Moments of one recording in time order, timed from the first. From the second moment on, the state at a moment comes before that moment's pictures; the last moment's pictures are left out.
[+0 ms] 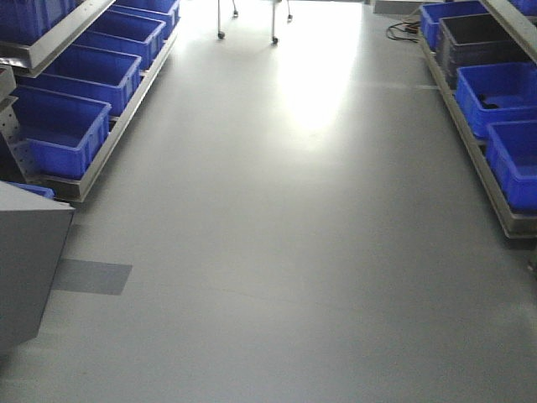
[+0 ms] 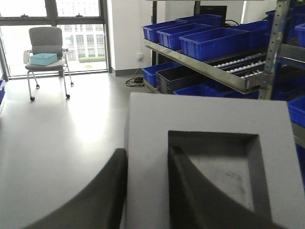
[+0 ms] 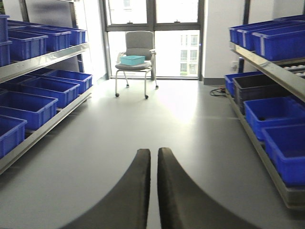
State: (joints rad) left arm -0.42 0.32 -0.72 -0.03 0.57 -0.03; right arm 0.01 -0.02 0.03 -0.03 0.09 0.05
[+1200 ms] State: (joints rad) left arm -0.42 0.32 -0.72 -0.03 0.57 -0.03; right arm 0.01 -0.02 0.03 -0.03 0.09 0.05
